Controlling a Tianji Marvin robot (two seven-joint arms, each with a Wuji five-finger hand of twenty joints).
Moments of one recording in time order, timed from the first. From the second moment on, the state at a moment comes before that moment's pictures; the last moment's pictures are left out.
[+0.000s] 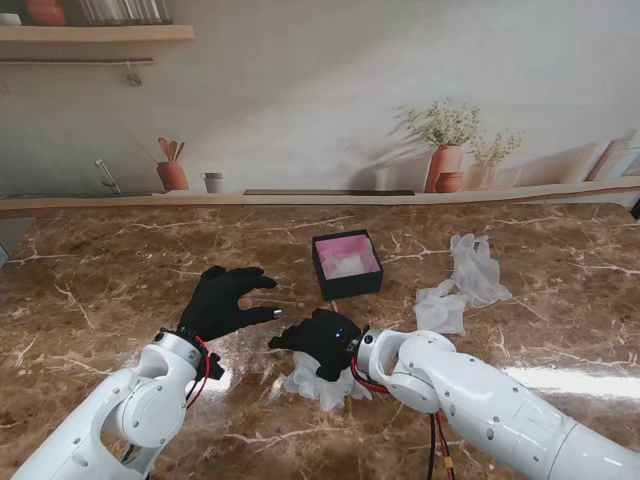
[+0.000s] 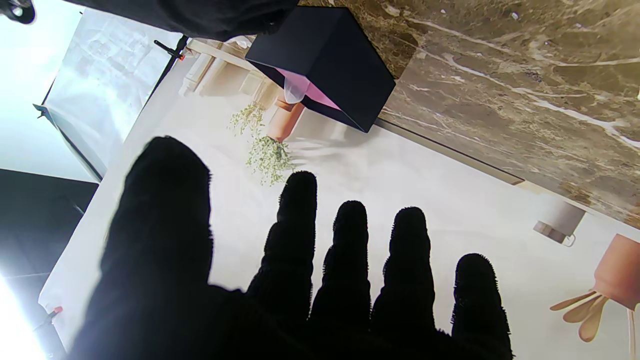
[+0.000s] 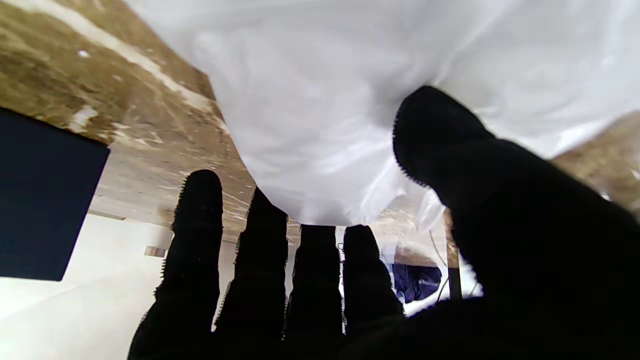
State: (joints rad) left arm 1.67 -1.12 -1.20 -1.73 0.70 -0.05 0.15; right arm -1.10 -1.03 0.50 -1.33 -1.09 -0.26 -0.10; left_hand 0.77 -0.26 0.03 -0.07 0.65 0.02 0.31 0.26 0.53 0.06 0.25 0.26 0.40 0.14 0.19 0.43 -0.06 0.19 0.42 0.53; right_hand 0.53 -0.80 1.09 -0.15 0.31 -0.01 0.04 0.43 0.47 -0.10 0.30 0.33 0.58 -0.07 0.31 0.42 0.37 0.05 0.82 0.65
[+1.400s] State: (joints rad) left arm 1.67 -1.12 -1.20 -1.73 0.68 -0.05 0.14; right arm -1.14 -1.06 0.55 -1.26 -1.09 -0.25 -0.31; left_hand 0.77 -0.25 0.03 -0.07 0.70 -0.01 0.32 0.27 0.54 0.05 0.24 0.26 0.40 0.14 0.19 0.43 -0.06 0.21 0.42 0.53; right_hand 0.64 -0.99 1.13 -0.31 0.95 -0.42 0.81 1.07 1.17 -0.20 0.58 0.88 1.09 -0.09 0.81 0.83 0.68 0.05 1.29 0.72
